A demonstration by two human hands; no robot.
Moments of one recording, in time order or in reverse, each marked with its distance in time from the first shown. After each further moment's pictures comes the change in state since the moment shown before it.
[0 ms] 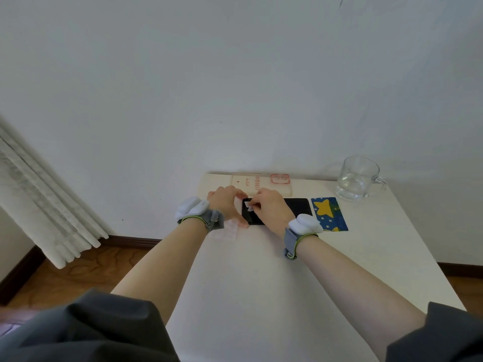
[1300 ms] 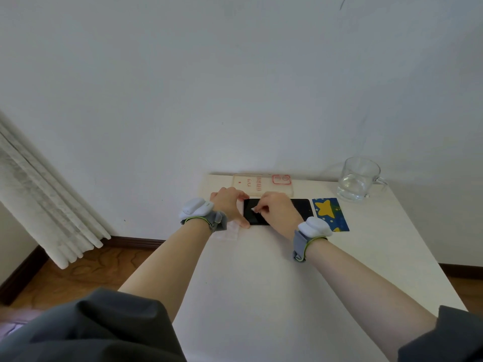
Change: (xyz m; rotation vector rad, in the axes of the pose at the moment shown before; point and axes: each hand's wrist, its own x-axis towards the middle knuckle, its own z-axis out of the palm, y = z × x) left_hand 0.000 0.000 0.001 0.047 -0.010 -0.005; right_hand -0.011 0.014 0.001 0.076 0.085 -0.097
